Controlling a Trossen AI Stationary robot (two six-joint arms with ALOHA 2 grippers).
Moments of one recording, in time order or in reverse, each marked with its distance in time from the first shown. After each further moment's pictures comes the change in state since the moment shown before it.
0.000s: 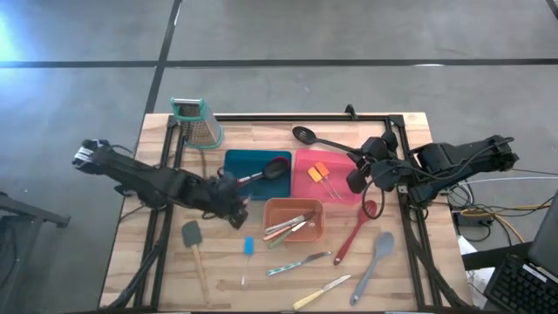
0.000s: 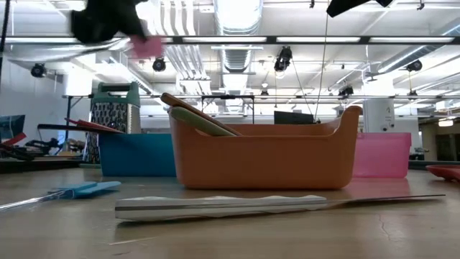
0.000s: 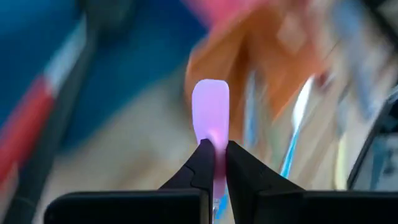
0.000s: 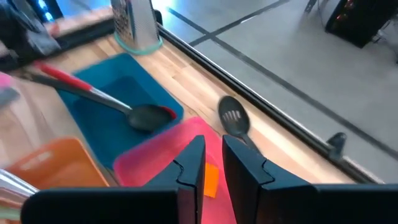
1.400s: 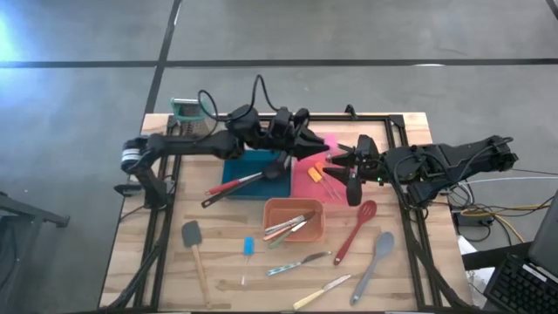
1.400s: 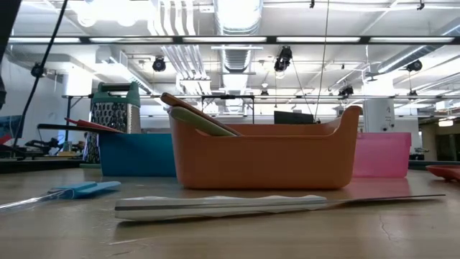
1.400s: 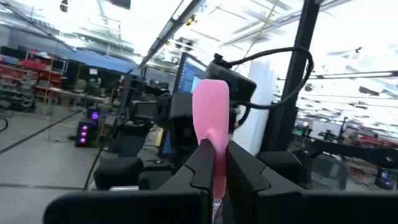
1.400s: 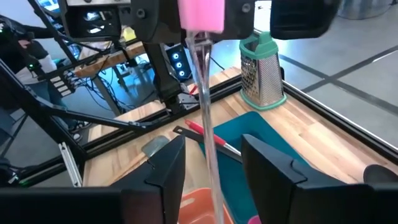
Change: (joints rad) left arm 0.481 0.458 0.405 1.373 0.759 0.695; right arm 0.000 0.003 -0.011 0.565 -0.315 -0.217
